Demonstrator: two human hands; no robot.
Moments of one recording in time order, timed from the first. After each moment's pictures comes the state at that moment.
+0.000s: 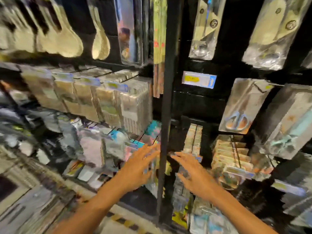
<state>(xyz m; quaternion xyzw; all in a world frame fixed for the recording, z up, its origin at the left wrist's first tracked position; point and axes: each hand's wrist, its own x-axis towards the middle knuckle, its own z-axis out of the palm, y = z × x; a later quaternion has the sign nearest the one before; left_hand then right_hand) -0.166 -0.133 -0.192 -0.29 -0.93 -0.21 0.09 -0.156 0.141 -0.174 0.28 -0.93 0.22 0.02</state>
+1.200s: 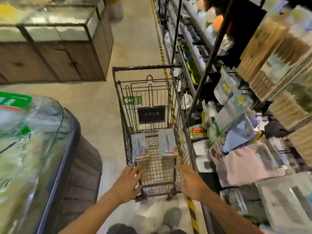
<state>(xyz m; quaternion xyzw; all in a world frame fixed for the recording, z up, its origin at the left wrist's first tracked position) 0.061 -0.591 -0.374 0.36 -0.90 -0.17 -0.18 -0.227 -0.489 -0.362 0.61 -0.72 0.03 -0.32</state>
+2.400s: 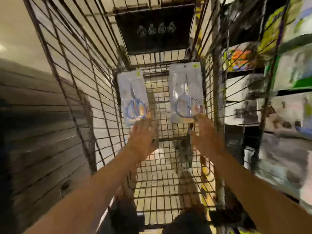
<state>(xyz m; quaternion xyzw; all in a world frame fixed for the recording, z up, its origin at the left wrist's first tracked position) -0.071 -0.775 -0.675 0.41 -0.80 -0.33 -0.27 -0.296 -0.698 -0.665 0.42 -0.82 0.06 -0.38</state>
